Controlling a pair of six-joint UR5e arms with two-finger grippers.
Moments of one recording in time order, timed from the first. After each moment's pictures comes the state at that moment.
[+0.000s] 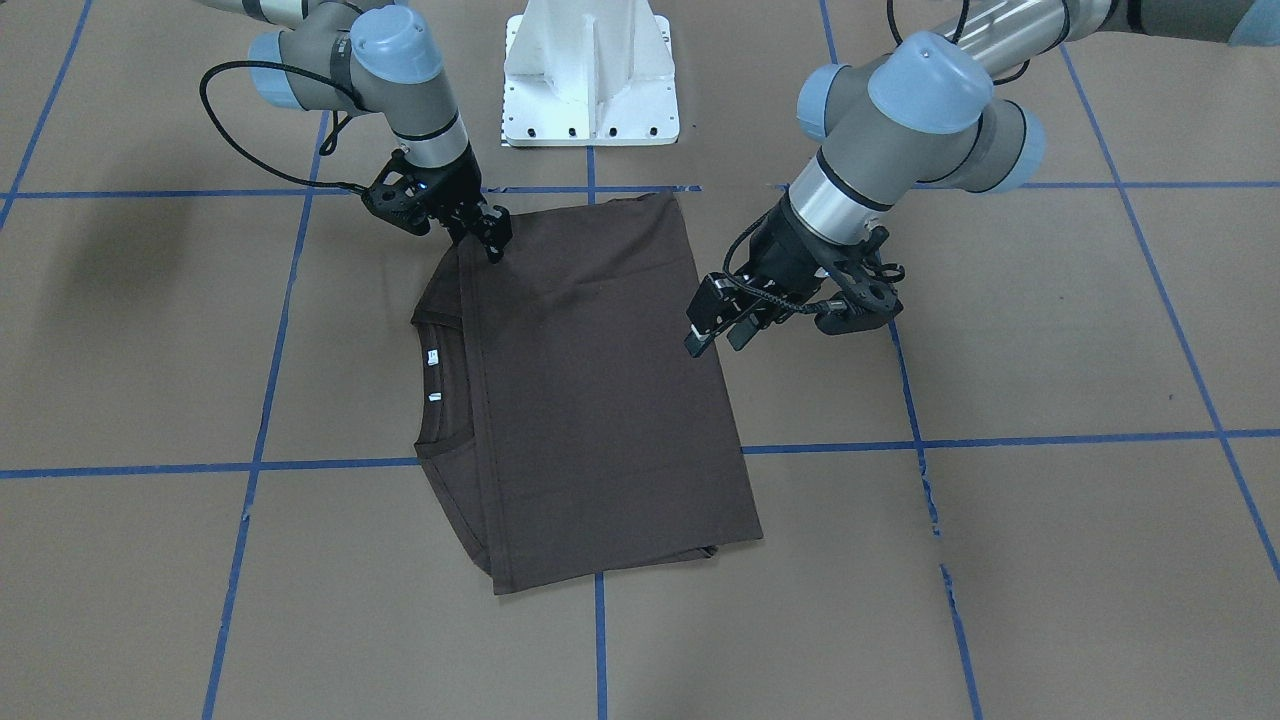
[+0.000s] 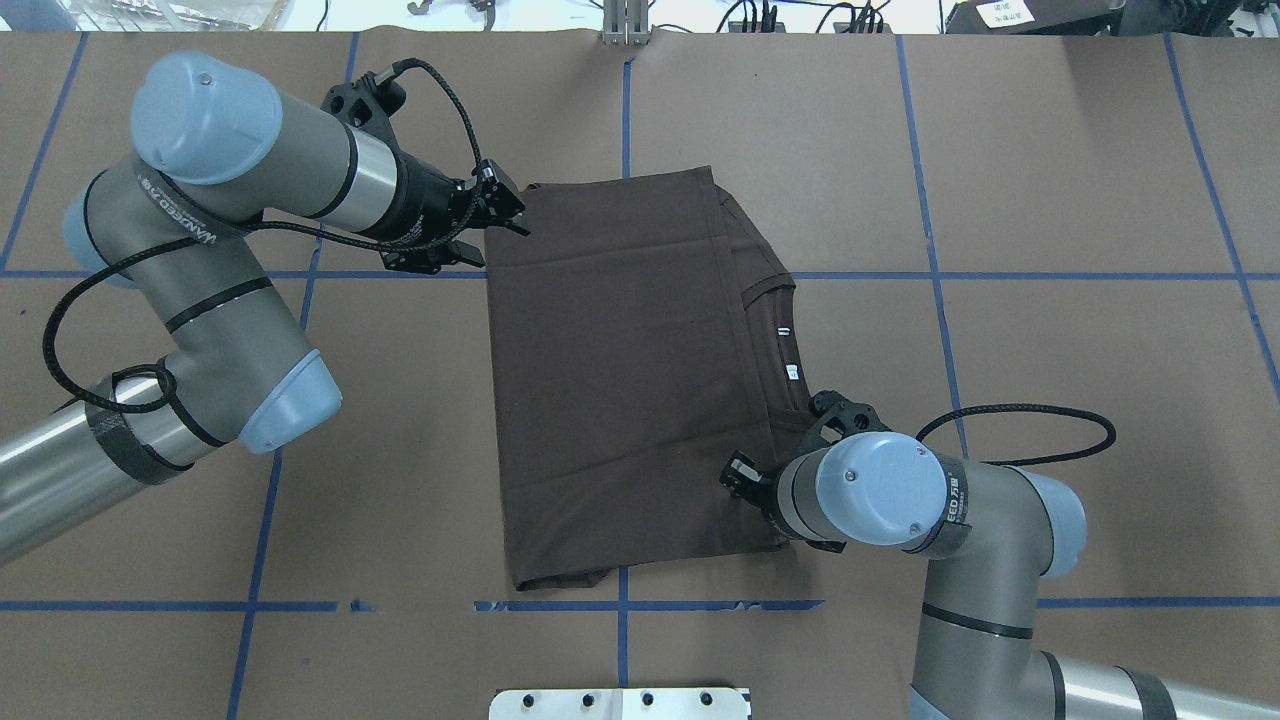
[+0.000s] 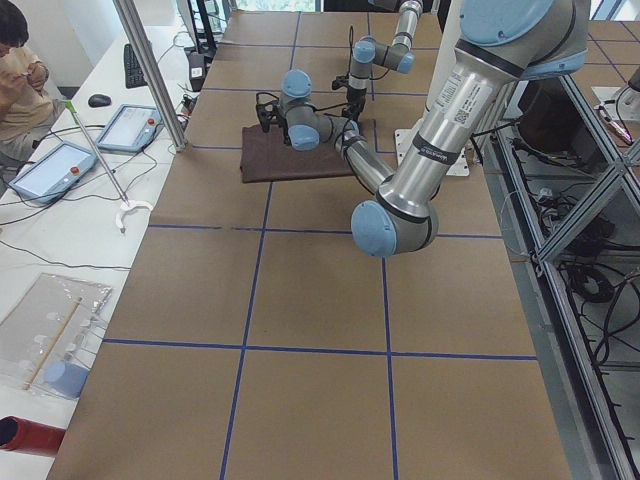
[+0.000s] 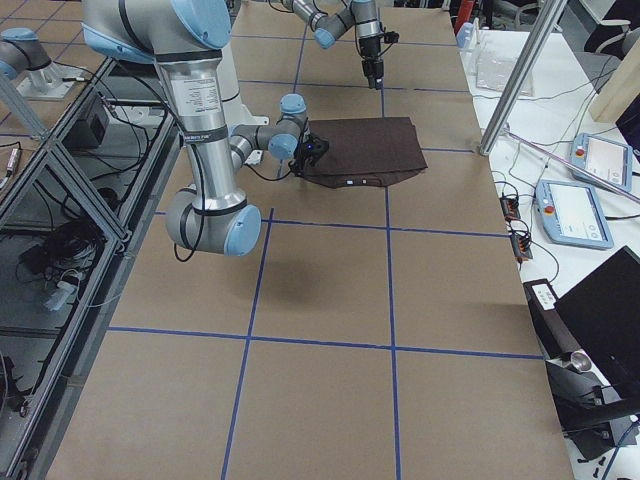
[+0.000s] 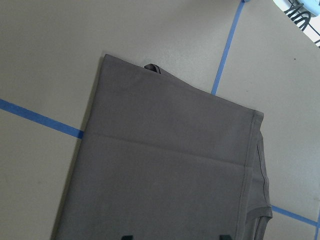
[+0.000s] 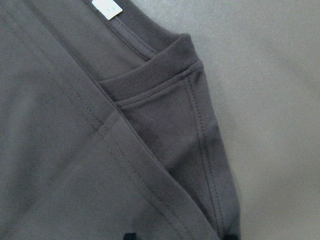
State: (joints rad) left arm -0.76 -2.14 -1.66 -2.14 -2.03 -1.66; right arm 0.31 -1.25 1.85 -1.30 1.69 1.98
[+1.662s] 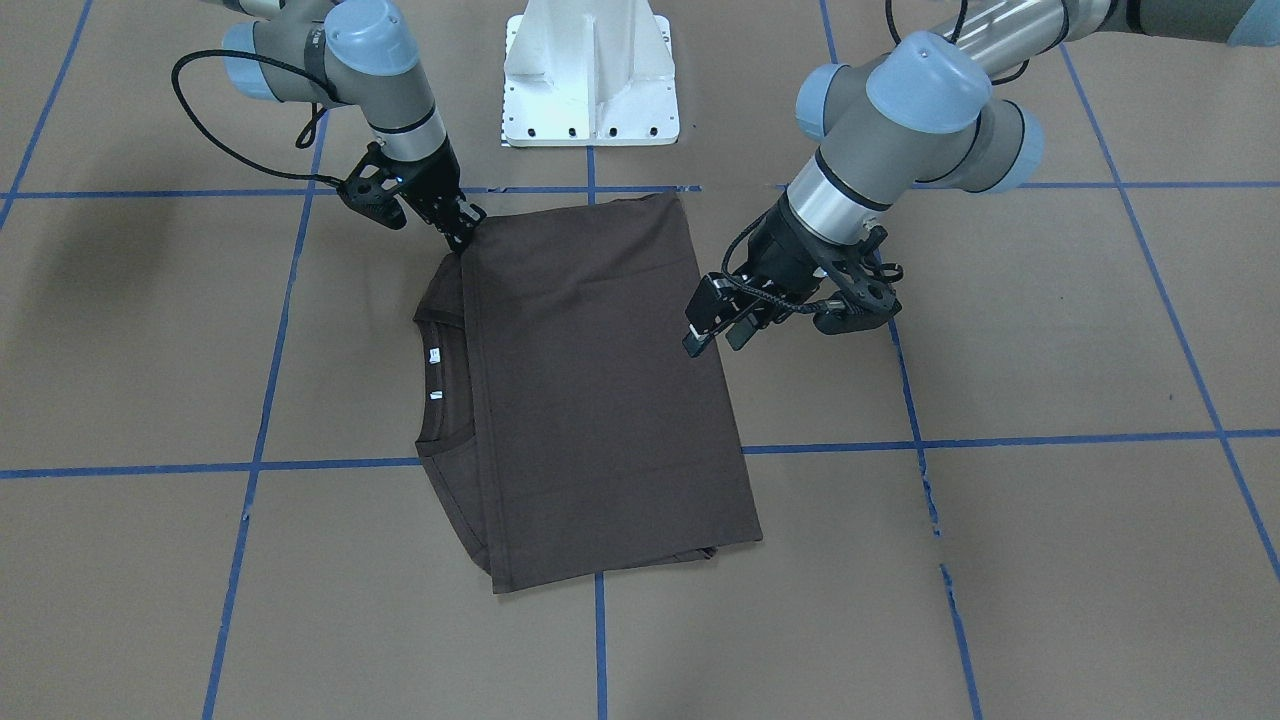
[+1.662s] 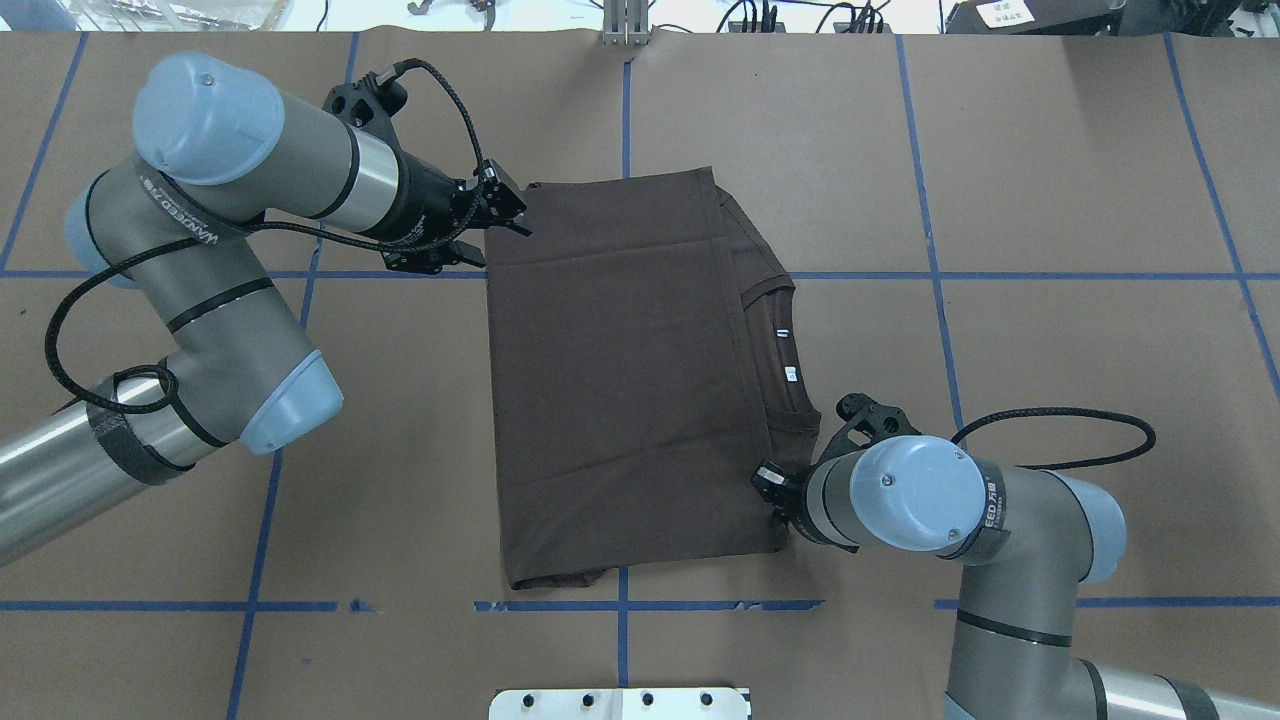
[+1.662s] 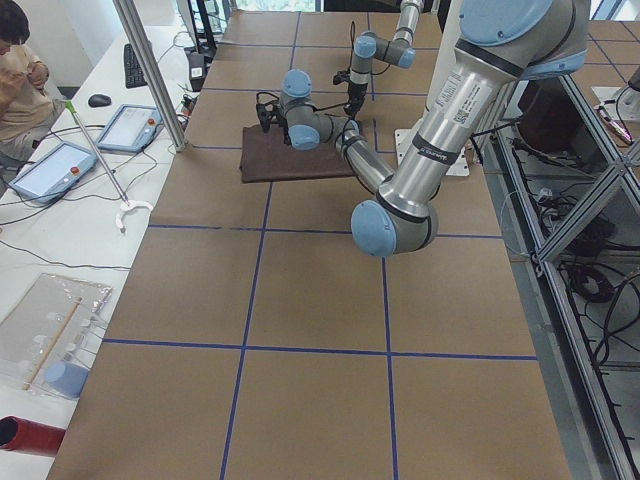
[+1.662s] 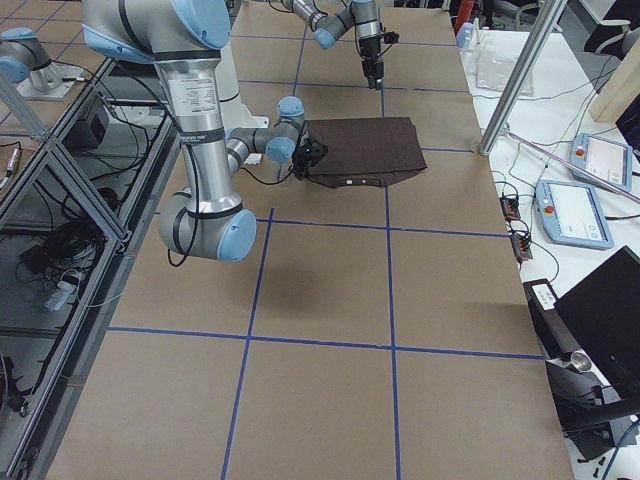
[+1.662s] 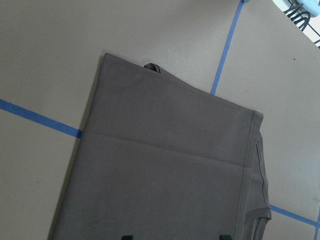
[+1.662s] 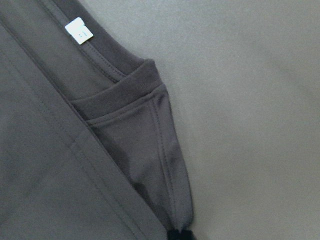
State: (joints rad) left arm -0.75 -2.14 -1.66 -2.14 -2.03 -1.68; right arm 0.31 -1.31 1.91 -1.30 1.69 1.98
